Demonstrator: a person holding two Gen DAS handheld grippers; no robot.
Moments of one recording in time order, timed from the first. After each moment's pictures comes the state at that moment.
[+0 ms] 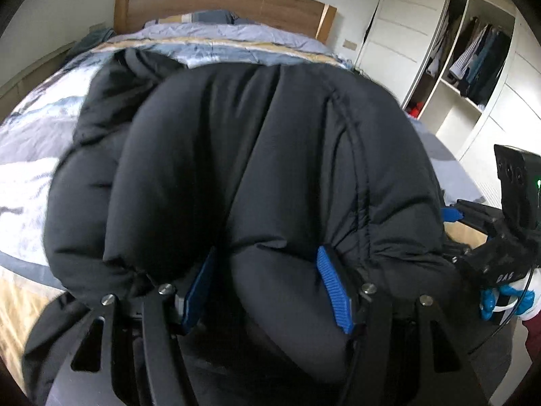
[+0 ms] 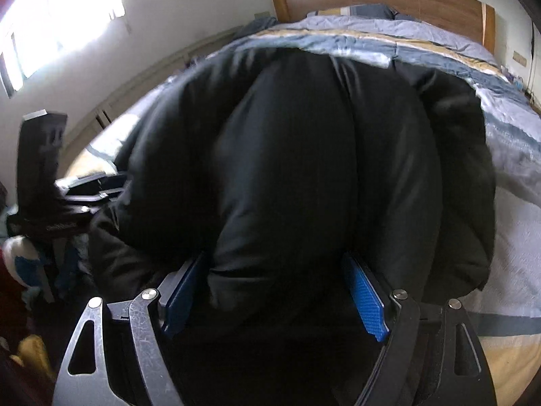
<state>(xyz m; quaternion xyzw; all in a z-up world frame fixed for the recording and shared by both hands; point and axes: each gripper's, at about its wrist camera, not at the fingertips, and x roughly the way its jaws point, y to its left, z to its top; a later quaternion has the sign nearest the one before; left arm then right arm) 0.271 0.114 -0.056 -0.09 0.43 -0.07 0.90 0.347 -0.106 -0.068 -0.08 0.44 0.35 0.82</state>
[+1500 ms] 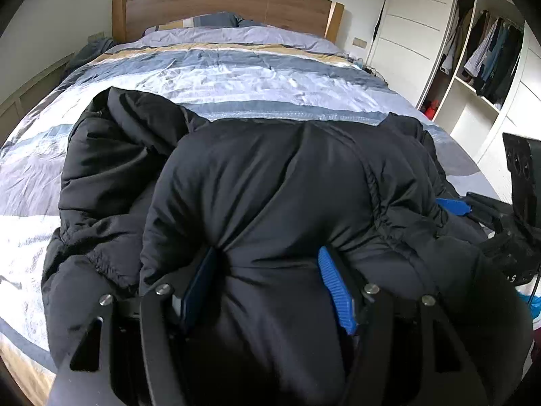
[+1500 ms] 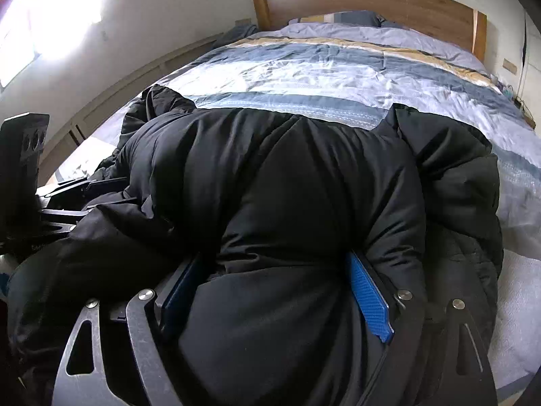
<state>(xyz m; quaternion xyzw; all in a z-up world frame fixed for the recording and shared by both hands) 0.371 0.127 -0.049 -0.05 0.43 -0.05 0.90 0.423 -0.066 -0.052 -0.08 0.43 0.31 0.84</state>
